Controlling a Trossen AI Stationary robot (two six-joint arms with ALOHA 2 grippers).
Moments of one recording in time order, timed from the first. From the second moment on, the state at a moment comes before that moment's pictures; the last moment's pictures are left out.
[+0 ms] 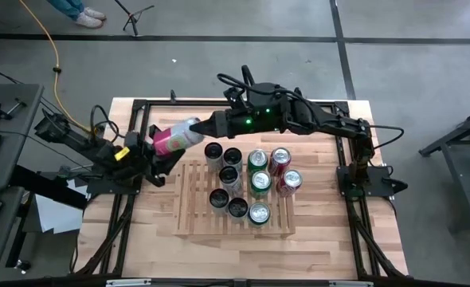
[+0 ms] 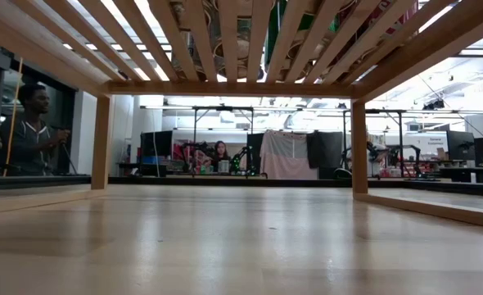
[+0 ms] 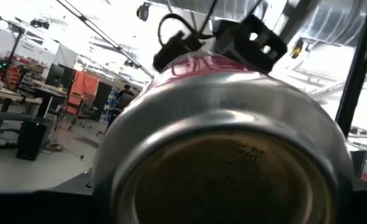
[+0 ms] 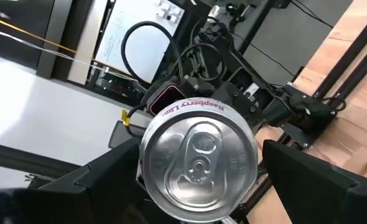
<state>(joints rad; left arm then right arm) -0.48 0.88 0.67 0.80 -0.75 0.04 0.01 1.93 2.36 -0.57 -0.05 1.08</state>
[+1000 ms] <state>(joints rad) -0.45 0.92 0.68 0.78 -0.71 0.06 0.05 1.93 2.35 -0.59 0.03 1.06</state>
